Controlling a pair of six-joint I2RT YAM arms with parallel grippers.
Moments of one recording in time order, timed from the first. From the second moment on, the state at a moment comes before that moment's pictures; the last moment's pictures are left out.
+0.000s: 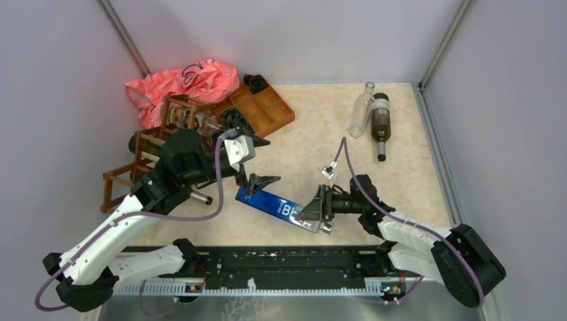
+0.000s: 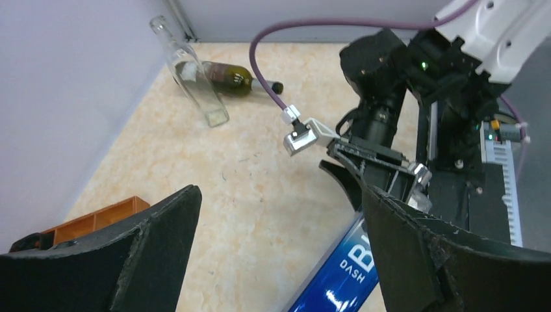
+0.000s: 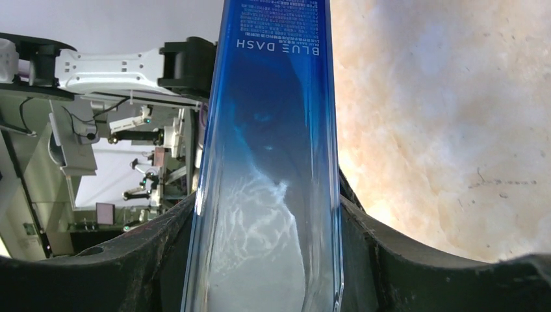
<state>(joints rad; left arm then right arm) -0.84 0.93 1.13 -0.34 0.42 0.30 0.60 1.05 0.19 0.54 -0.81 0.96</state>
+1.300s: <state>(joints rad) -0.84 0.83 1.31 -0.27 0.23 -0.01 1.07 1.47 0.63 0.69 -0.54 0.98</state>
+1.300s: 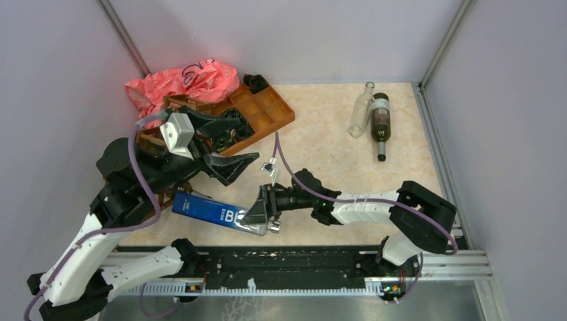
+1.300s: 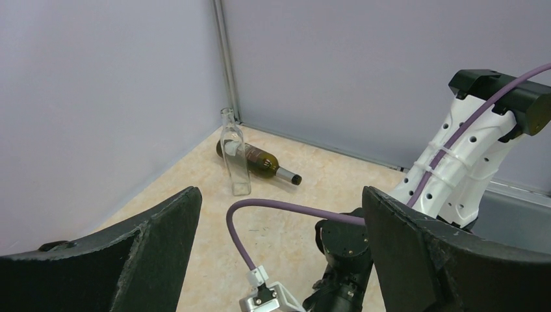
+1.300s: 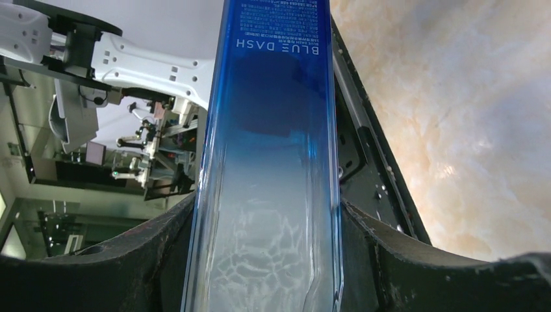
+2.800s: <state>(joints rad) -0.84 0.77 1.31 -0.33 0.18 0.03 1.15 1.84 1.01 0.72 -0.47 1.05</state>
